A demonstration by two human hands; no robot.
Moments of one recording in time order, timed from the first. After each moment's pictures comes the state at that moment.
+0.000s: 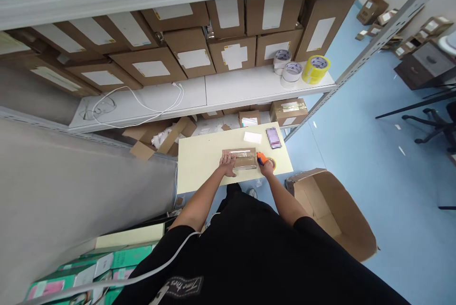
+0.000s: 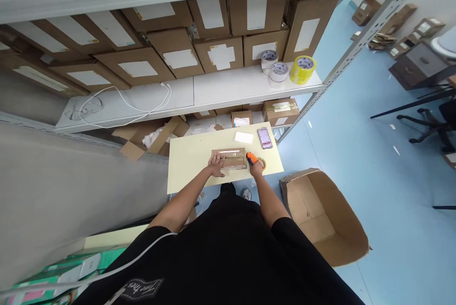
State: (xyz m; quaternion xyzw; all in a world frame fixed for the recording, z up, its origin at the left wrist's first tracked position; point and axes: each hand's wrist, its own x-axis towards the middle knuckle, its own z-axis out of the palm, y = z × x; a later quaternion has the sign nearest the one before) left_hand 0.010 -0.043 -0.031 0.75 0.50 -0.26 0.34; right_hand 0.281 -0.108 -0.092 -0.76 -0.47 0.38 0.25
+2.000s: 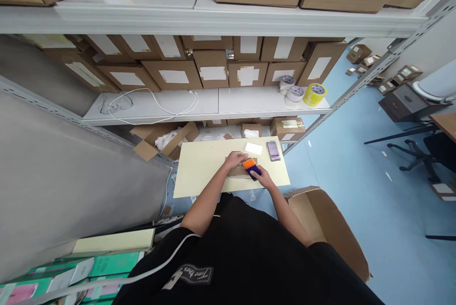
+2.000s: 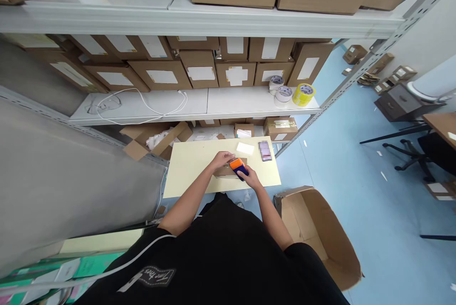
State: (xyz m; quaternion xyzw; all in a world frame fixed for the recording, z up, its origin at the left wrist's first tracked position) left_hand 0.048 -0.017 0.070 0.59 0.51 0.27 0.57; right_hand 0.256 -0.121 0.020 -0.58 -0.52 0.51 0.36
